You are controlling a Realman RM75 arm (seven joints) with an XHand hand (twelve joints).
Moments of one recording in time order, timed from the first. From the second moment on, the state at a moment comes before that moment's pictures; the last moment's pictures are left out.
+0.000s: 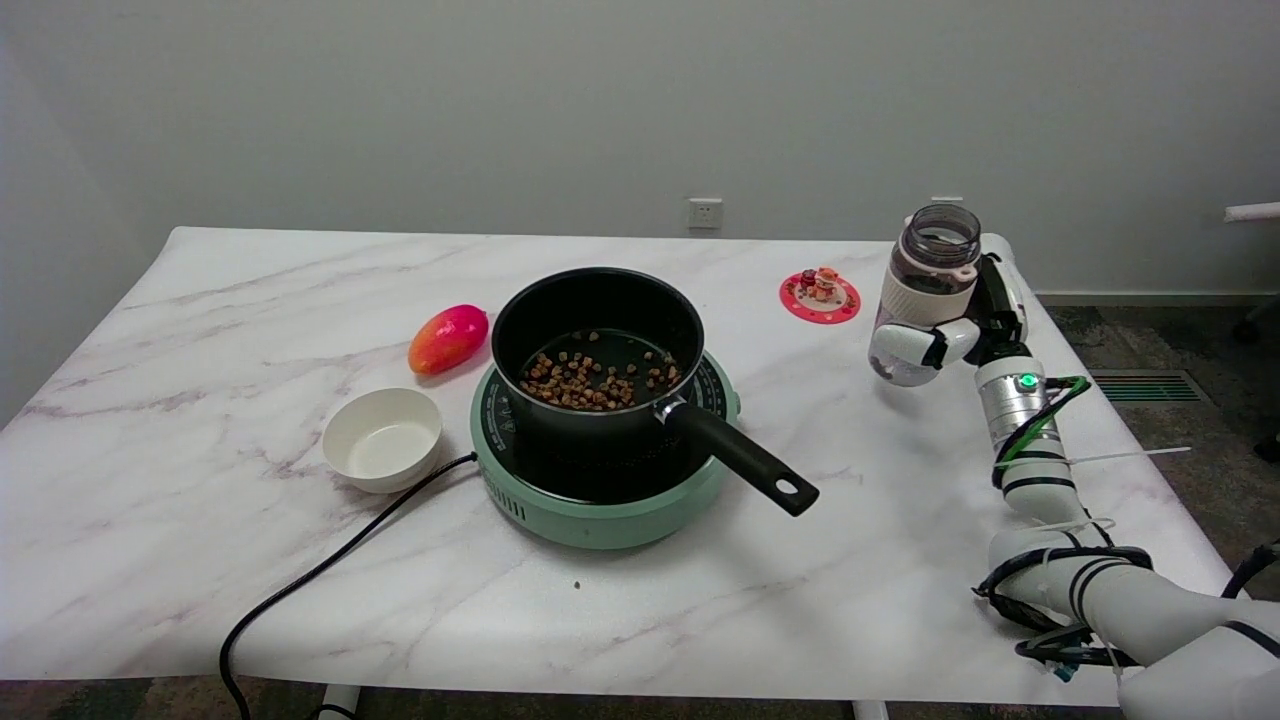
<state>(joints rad) 0.34 -1.09 -1.75 0.37 0.59 1.07 1.71</state>
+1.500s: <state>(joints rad) 0.30 -1.15 -1.80 0.36 0.64 1.07 1.72</state>
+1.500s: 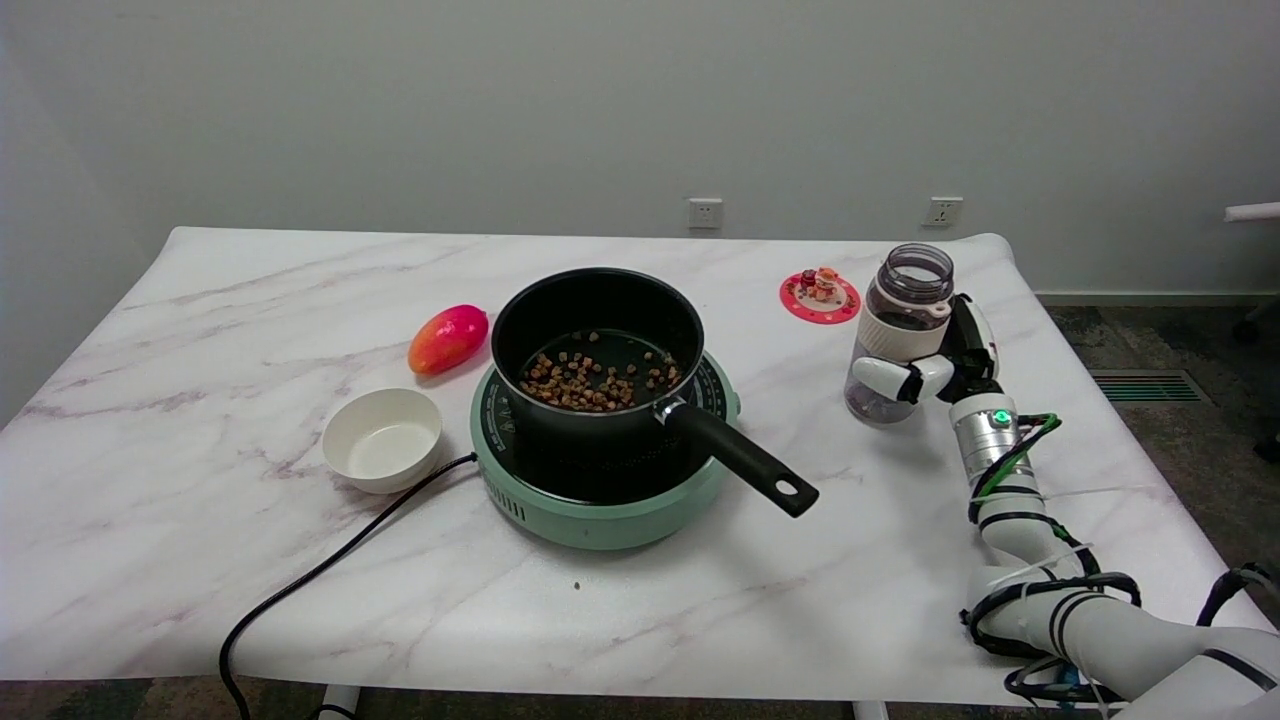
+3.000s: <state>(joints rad) 0.26 -1.11 -1.79 0.36 0.65 1.09 1.73</state>
